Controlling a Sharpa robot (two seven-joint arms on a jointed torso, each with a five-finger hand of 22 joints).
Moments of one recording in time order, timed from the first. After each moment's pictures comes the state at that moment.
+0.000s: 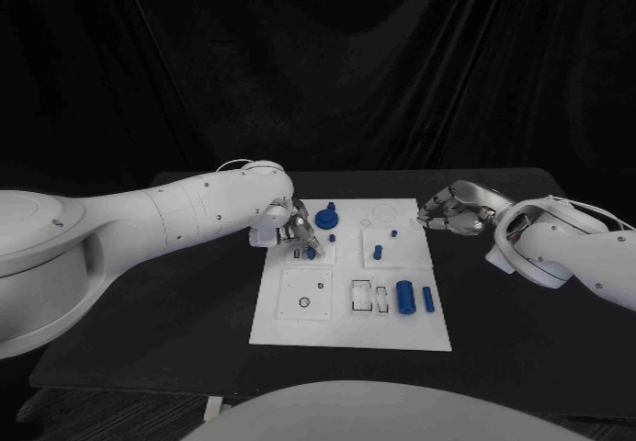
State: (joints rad) left arm 1.25 -0.44 -0.21 0.99 -0.85 0.39 -0.56; left_hand 1.04 0.03 0.25 0.16 0.07 1.02 0.05 0.20 0.94 1.47 -0.02 1.57 1.31 1.47 -0.07 1.57 1.31 0.01 1.47 0.04 1.47 1.31; right arm 1.24 -0.87 -0.21 1.44 -1.15 -0.31 -0.01; right_hand 1.41 0.09 -0.10 0.27 0.65 0.90 0.13 0.15 0.12 1.46 0.05 1.56 1.31 1.46 -0.02 1.51 1.31 0.09 1.39 0.09 1.05 1.31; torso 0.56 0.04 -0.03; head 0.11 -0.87
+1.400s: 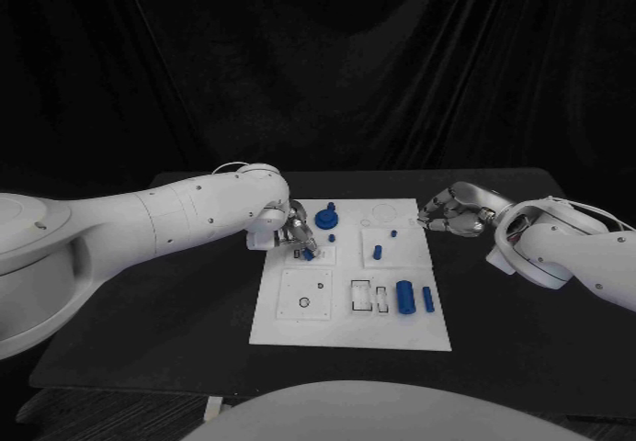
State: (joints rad) left arm 1.25 -0.48 -0.21 1.05 -0.85 0.35 -0.55; left_hand 1.10 0.03 0.32 0.03 0.31 1.01 0.05 0.18 0.93 1.47 -0.02 1.57 1.31 1.47 -0.06 1.57 1.31 0.01 1.46 0.05 1.46 1.31; right arm 1.23 -0.87 -0.21 1.44 -1.15 -0.30 -0.01; right_hand 1.41 0.09 -0.09 0.27 0.65 0.90 0.13 0.15 0.12 1.46 0.06 1.56 1.31 1.46 -0.02 1.51 1.31 0.09 1.39 0.09 1.04 1.31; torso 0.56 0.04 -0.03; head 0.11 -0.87
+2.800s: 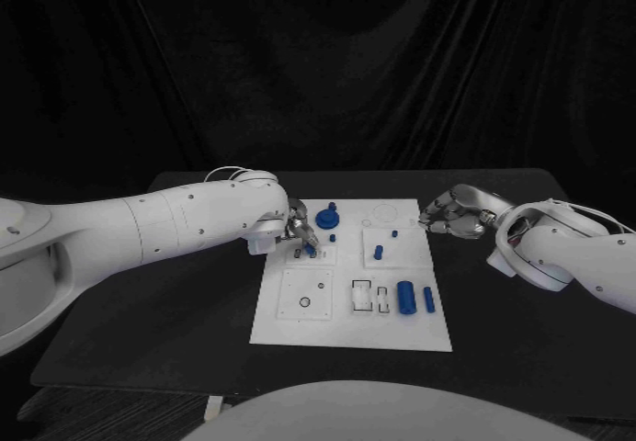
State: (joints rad) left arm 1.25 -0.54 -0.21 1.16 -0.92 0.18 -0.54; left_hand 1.09 0.04 0.33 0.03 0.31 1.01 0.05 0.18 0.93 1.47 -0.02 1.57 1.31 1.47 -0.06 1.57 1.31 0.01 1.46 0.05 1.45 1.31; right arm 1.23 -0.86 -0.21 1.43 -1.15 -0.30 -0.01; right_hand 1.41 0.09 -0.09 0.28 0.65 0.90 0.13 0.15 0.12 1.46 0.06 1.56 1.31 1.46 -0.02 1.51 1.31 0.10 1.38 0.09 1.03 1.31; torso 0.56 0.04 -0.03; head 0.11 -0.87
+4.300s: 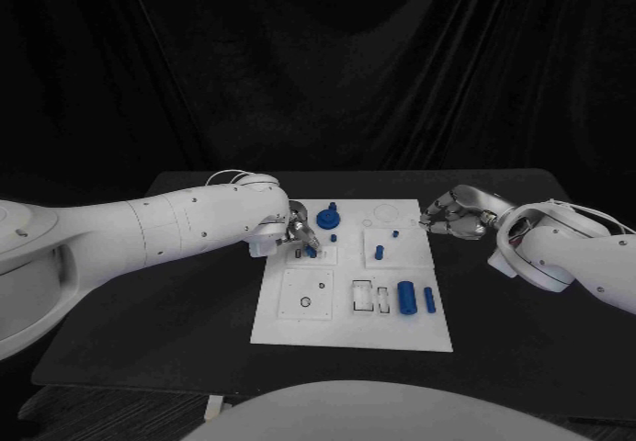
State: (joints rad) left arm 1.23 -0.53 -0.21 1.15 -0.93 0.17 -0.54; left_hand 1.07 0.04 0.33 0.04 0.30 1.01 0.06 0.18 0.93 1.47 -0.02 1.57 1.31 1.46 -0.06 1.57 1.31 0.01 1.46 0.05 1.44 1.31; right arm 1.23 -0.87 -0.21 1.43 -1.15 -0.29 -0.01; right_hand 1.41 0.08 -0.09 0.27 0.65 0.90 0.13 0.15 0.12 1.46 0.06 1.56 1.31 1.46 -0.02 1.50 1.31 0.10 1.38 0.09 1.03 1.31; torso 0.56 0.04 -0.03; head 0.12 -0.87
